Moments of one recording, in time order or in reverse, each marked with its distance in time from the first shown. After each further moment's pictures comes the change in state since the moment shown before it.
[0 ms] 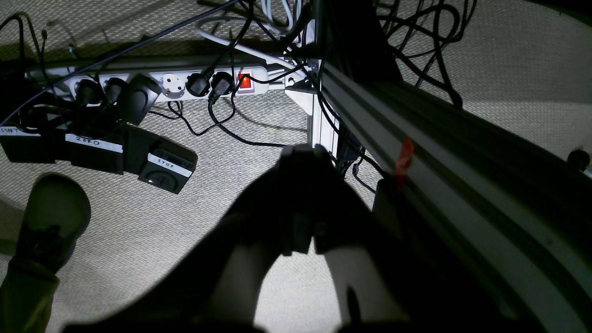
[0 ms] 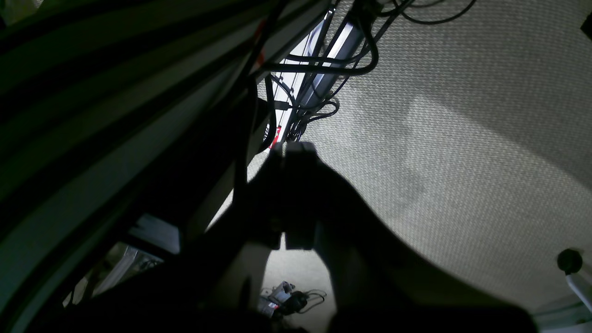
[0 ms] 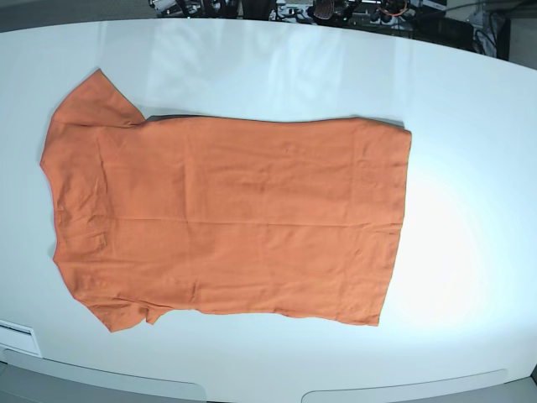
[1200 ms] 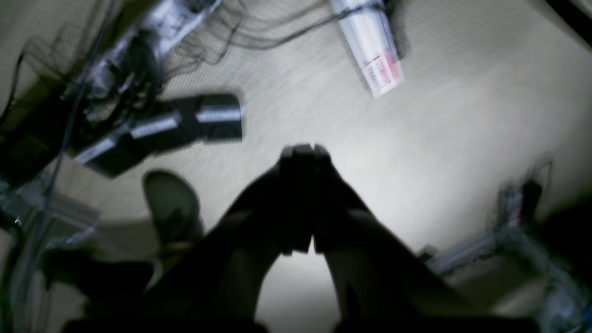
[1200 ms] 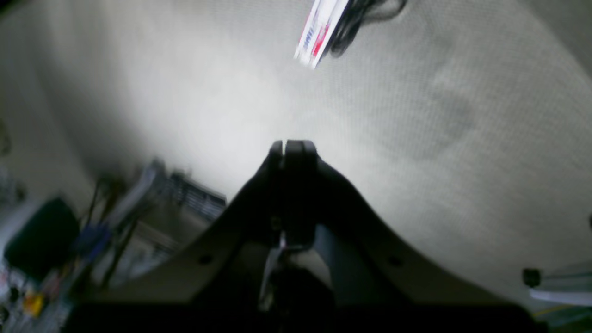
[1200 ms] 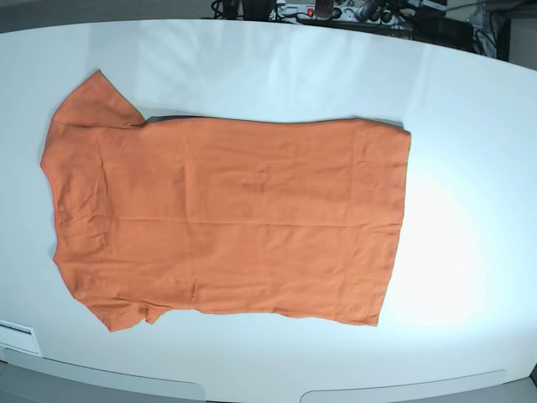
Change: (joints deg) left arm 21.4 -17.9 16.3 35.1 11.0 -7.8 14.4; right arm -28.3 3.4 0.0 35.0 0.0 7.4 -18.5
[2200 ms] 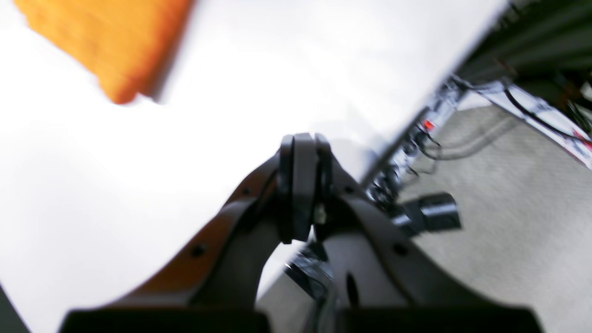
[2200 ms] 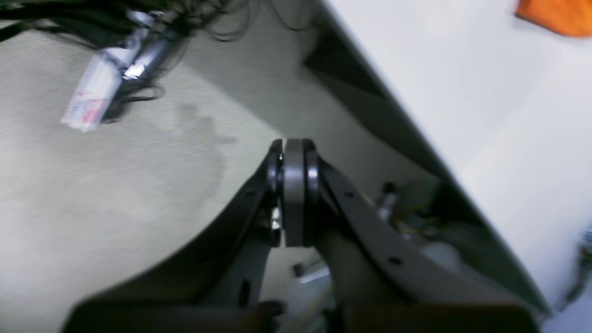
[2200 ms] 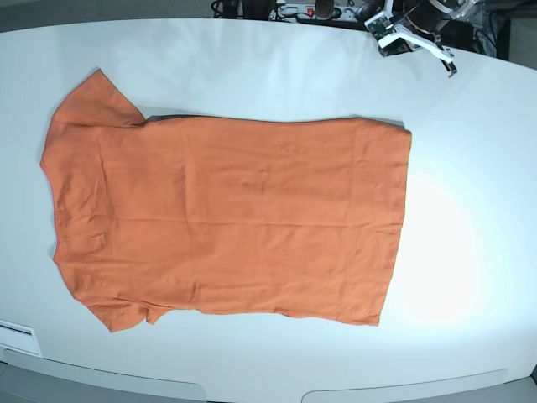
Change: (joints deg) left arm 28.0 -27.6 -18.3 81.7 15.4 10.6 14.3; right arm -36.5 9.3 0.3 74.8 -35.1 -20.4 -8.0
